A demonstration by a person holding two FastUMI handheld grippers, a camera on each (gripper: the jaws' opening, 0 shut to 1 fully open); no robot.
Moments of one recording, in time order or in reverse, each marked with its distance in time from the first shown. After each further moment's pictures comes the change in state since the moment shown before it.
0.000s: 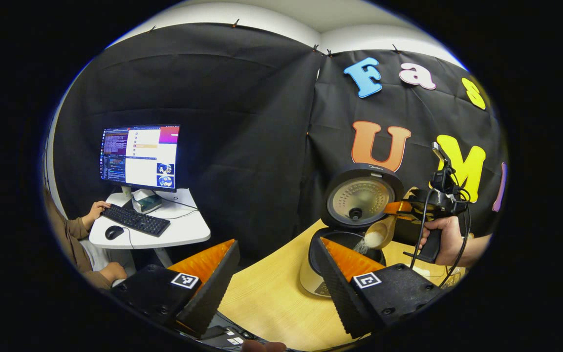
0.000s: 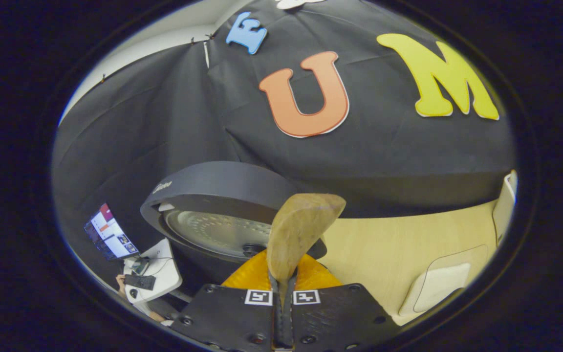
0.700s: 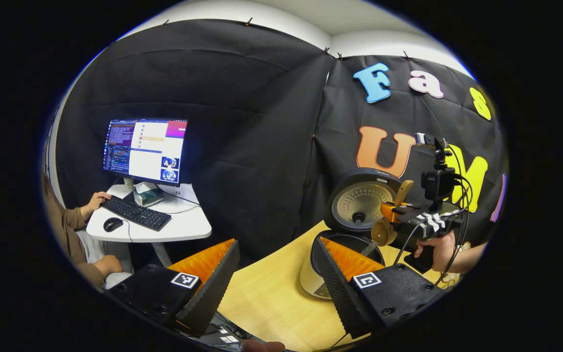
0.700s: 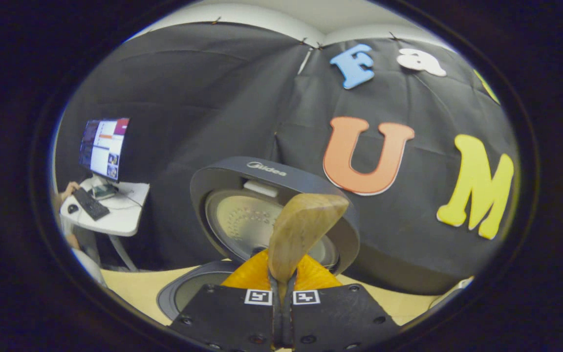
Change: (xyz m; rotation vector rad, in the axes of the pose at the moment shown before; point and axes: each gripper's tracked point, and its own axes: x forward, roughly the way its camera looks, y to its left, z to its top) left arm -0.001 0.008 -0.004 -0.056 -0.005 0.013; right arm -0.015 0.051 0.008 -0.647 -0.197 -0.034
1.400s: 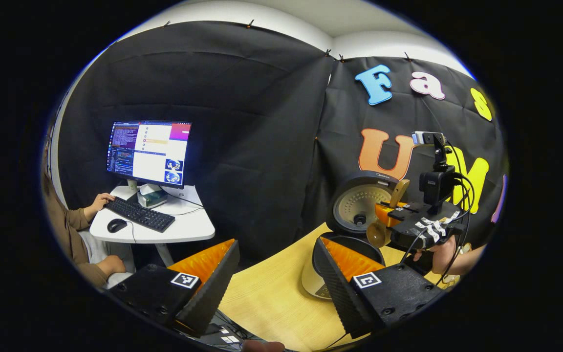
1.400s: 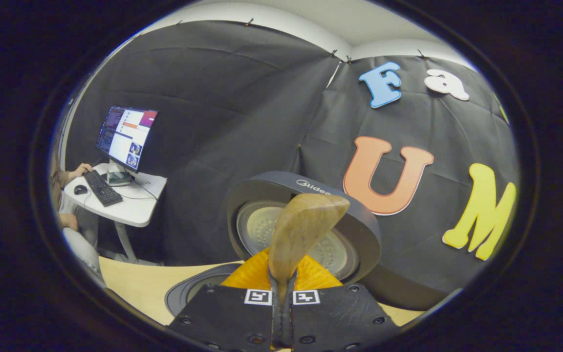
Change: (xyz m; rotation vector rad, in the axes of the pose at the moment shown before) left arm -0.007 -0.001 0.007 0.008 -0.013 0.020; right arm -0.010 0.021 0.018 -0.018 -0.035 0.079
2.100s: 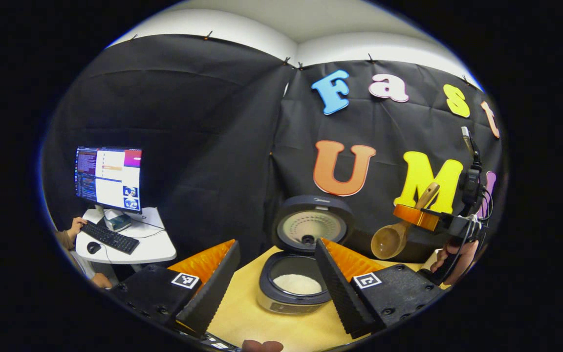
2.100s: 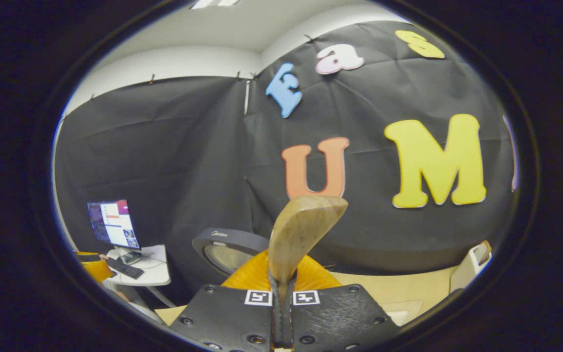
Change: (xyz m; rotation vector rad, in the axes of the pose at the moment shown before) left arm -0.004 -0.137 0.058 0.087 -0.073 -0.231; right arm -0.135 -0.154 0.019 0.511 -0.079 -0.140
